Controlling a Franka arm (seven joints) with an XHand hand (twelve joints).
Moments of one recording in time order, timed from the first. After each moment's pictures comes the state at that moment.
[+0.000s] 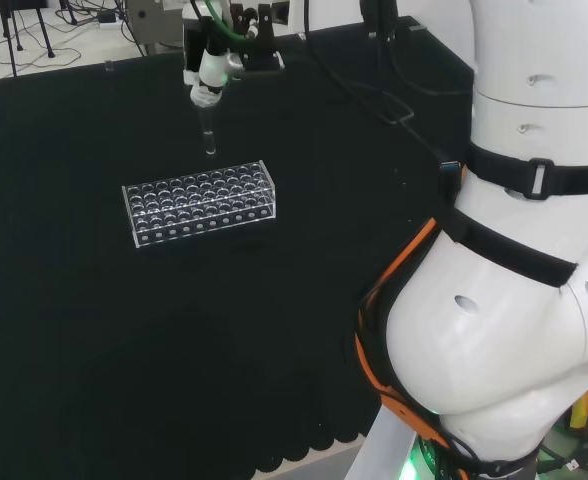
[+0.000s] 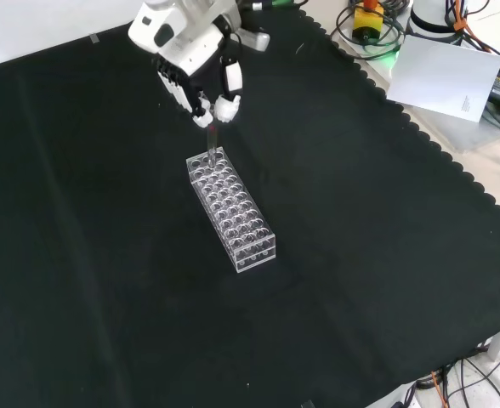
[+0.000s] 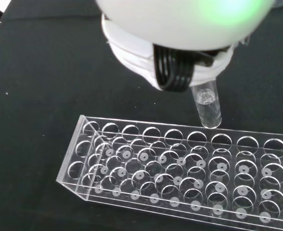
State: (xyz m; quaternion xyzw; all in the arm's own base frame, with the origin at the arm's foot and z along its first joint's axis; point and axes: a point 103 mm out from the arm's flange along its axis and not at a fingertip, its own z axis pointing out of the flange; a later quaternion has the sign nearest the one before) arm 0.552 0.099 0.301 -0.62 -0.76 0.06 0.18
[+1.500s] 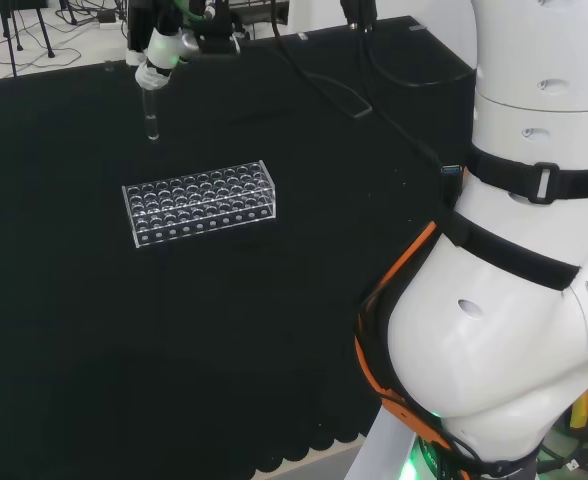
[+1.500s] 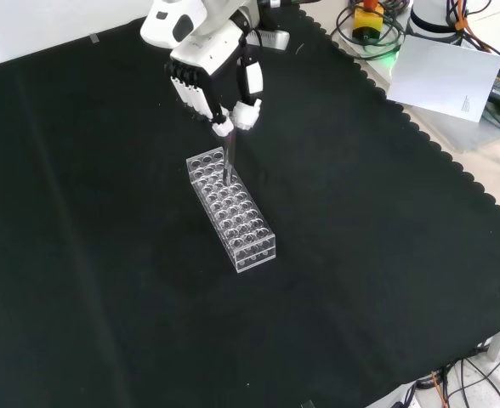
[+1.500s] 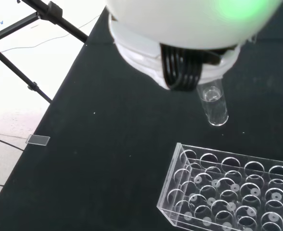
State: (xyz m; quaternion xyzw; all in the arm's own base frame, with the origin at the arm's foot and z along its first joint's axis) arm 0.553 0.167 0.337 -0.57 -0.80 0.02 0.19
